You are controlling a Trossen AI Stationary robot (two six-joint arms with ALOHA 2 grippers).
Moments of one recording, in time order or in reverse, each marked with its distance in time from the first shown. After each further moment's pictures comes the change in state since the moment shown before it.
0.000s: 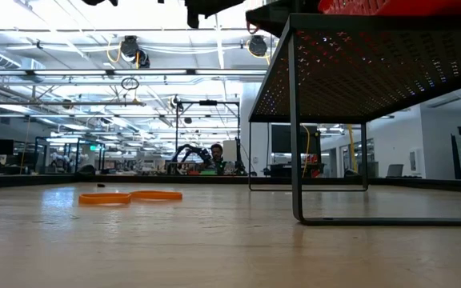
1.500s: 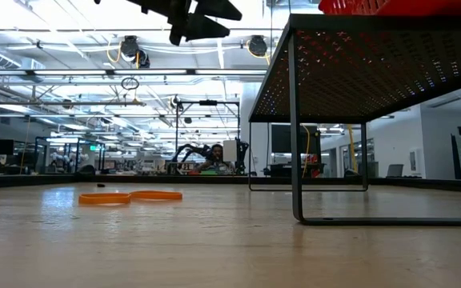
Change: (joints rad) left arm 0.005 -0.063 0.000 -0.335 -0.105 -0.083; right arm 0.000 -0.494 -0.001 -0.895 0.289 0.078
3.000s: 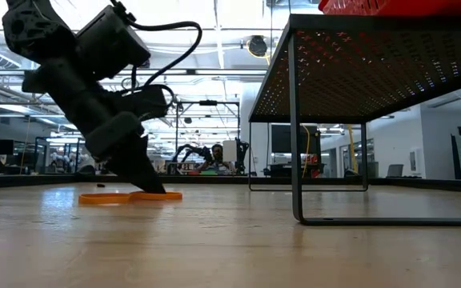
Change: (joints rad) left arm -0.134 0.297 -0.379 -0.115 0.105 -0.362; right arm 0.000 0.000 0.000 0.008 0.000 -0.044
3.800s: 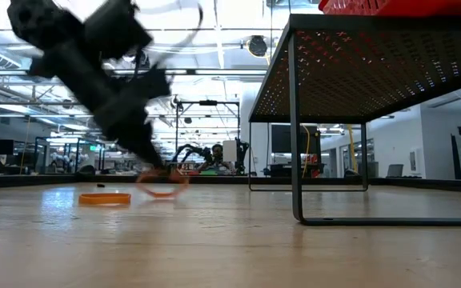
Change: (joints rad) left arm 0.035 -0.117 0.022 0.011 -0.005 0.145; right arm 0.000 0.000 0.000 0.000 0.000 0.000
